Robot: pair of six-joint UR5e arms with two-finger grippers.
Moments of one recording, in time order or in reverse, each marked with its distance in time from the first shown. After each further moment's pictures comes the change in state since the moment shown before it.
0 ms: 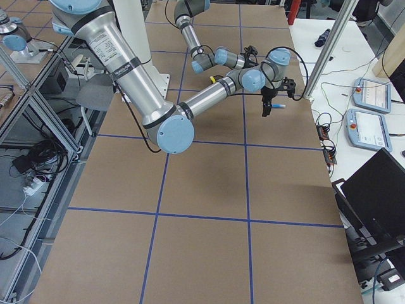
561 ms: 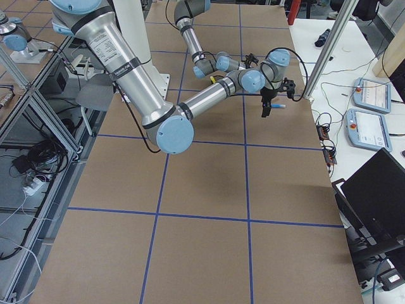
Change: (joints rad) left arm 0.000 -0.029 0.083 -0.054 -0.026 -0.072; right arm -0.001 -0.001 -0.001 0.000 0.001 0.000
